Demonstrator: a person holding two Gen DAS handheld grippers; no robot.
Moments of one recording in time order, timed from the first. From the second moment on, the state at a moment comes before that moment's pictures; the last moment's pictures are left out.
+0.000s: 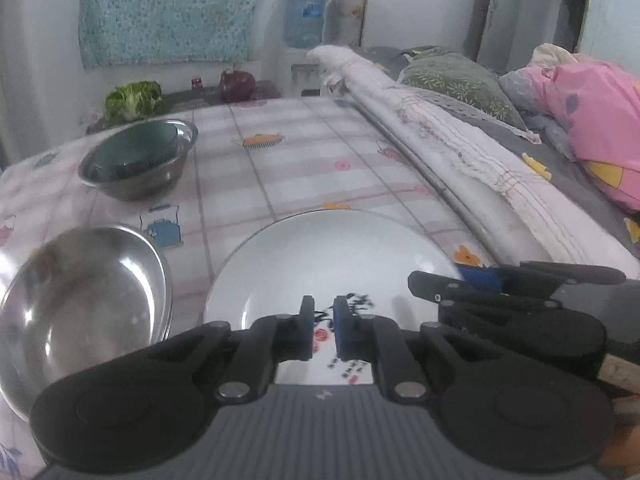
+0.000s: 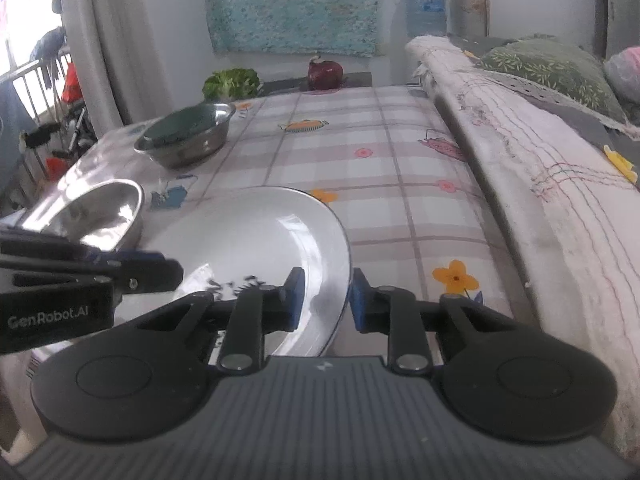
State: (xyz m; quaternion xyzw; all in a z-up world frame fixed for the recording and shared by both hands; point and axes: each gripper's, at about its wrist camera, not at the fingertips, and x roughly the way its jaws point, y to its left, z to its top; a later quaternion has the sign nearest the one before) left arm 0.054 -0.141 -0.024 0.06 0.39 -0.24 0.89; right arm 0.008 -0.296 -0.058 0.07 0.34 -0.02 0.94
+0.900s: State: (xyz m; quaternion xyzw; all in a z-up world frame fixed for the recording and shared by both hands) left arm 0.069 -0.077 -0.059 -0.04 0.45 -0.18 0.87; right arm 0.006 -0.339 -0.085 0.24 0.36 0.01 0.90
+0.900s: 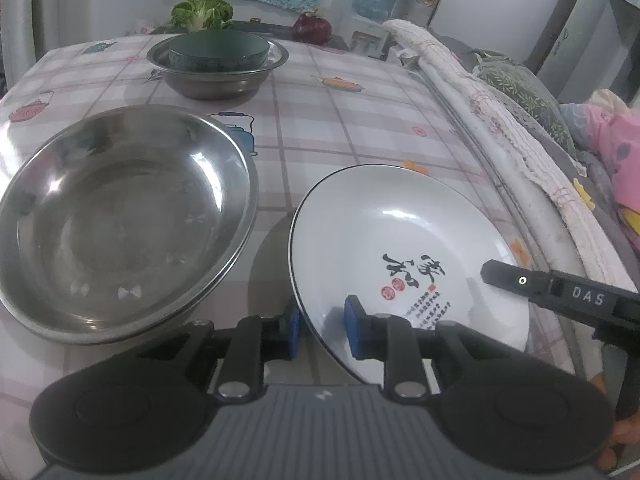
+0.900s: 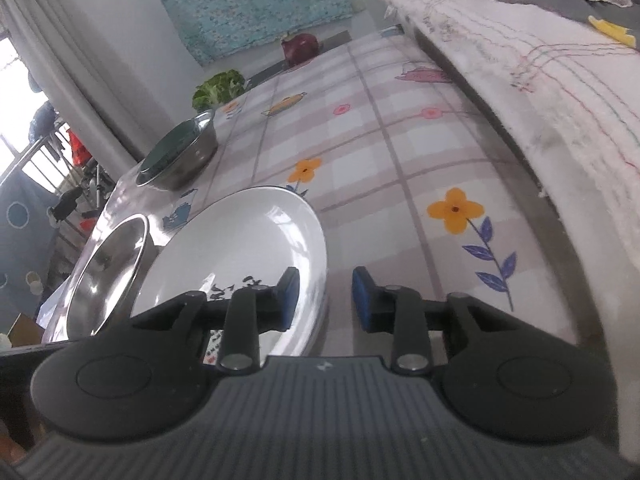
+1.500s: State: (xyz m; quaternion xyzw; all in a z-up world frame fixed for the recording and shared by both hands) left arm 0.067 -0.066 -0.060 -0.04 0.47 -0.21 0.86; right arm -0.003 -0.322 -0.081 0.19 0.38 0.04 0.91
